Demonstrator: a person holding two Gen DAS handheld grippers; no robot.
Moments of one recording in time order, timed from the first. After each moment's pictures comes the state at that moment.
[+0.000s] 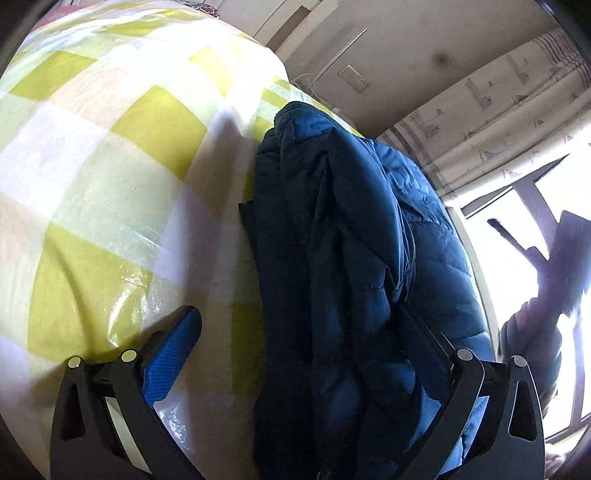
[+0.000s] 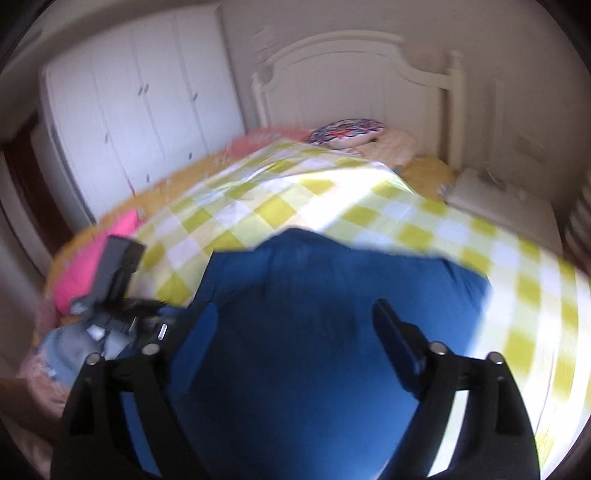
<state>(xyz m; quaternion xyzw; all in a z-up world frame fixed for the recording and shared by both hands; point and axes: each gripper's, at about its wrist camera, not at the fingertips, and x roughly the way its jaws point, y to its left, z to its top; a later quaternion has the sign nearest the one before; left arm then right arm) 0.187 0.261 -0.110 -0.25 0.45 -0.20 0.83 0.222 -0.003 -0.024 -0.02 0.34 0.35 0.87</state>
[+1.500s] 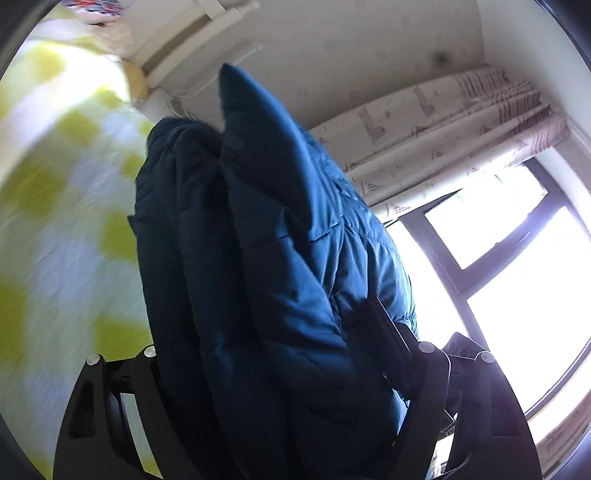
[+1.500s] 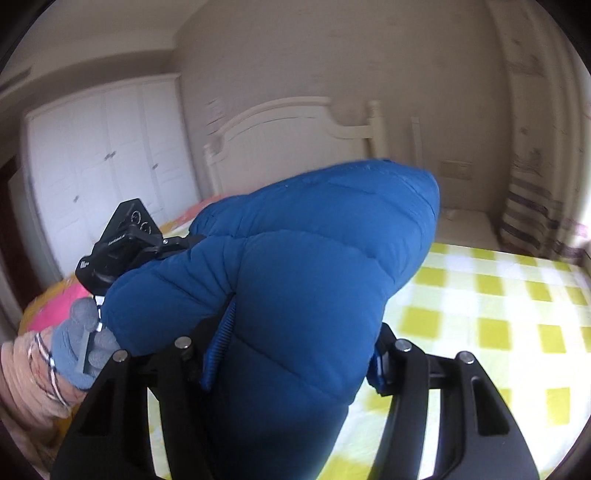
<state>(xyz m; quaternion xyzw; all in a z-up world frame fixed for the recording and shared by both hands) 0.283 0.111 -0.052 -0.36 0.33 -0.40 0.78 0.207 -0.148 -0.039 0.04 0.22 0.26 0.94</state>
